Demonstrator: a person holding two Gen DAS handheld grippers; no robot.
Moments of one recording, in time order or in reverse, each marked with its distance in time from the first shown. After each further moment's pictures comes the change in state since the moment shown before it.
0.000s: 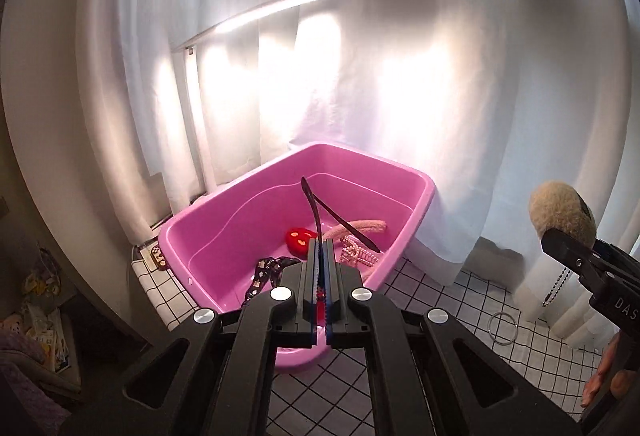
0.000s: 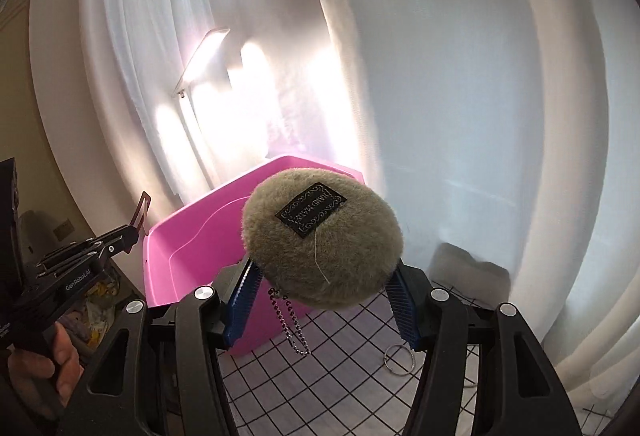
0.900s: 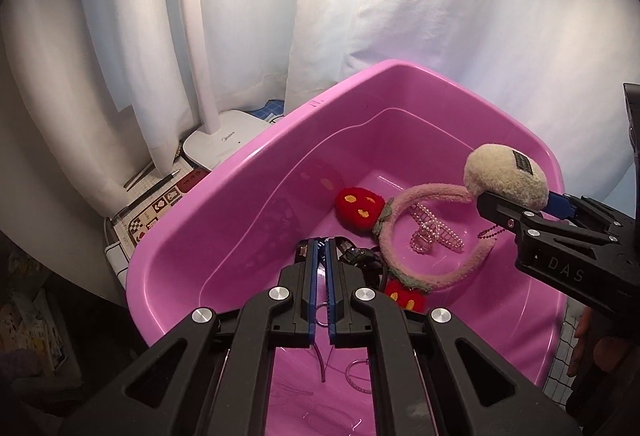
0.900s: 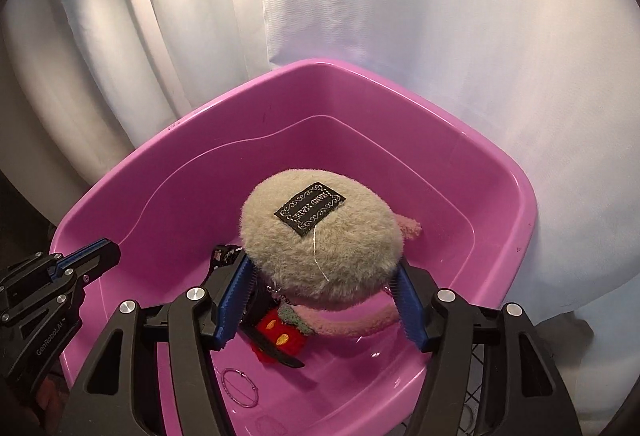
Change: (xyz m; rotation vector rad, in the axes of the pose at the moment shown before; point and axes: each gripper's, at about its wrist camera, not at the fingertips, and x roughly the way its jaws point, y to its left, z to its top) left arm 0.177 0.093 0.014 -0.050 0.345 -0.052; right arm 0.246 0.073 0.039 -0.102 0.411 -0.135
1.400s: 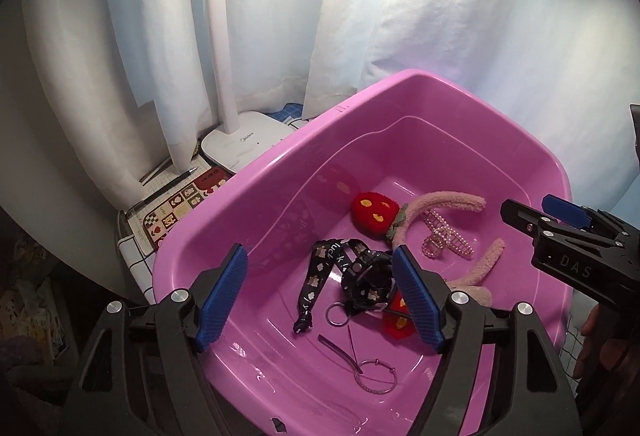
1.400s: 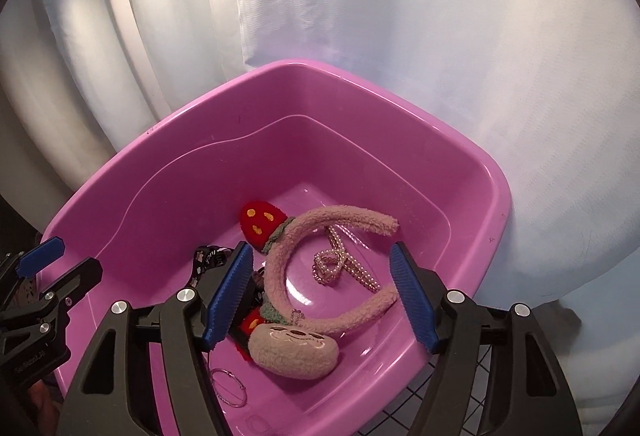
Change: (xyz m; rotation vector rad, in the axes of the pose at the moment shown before) left arm -0.012 0.008 -0.003 -0.041 -0.028 0.040; right arm -0.002 -0.009 -0.005 0.031 -0.006 -0.054
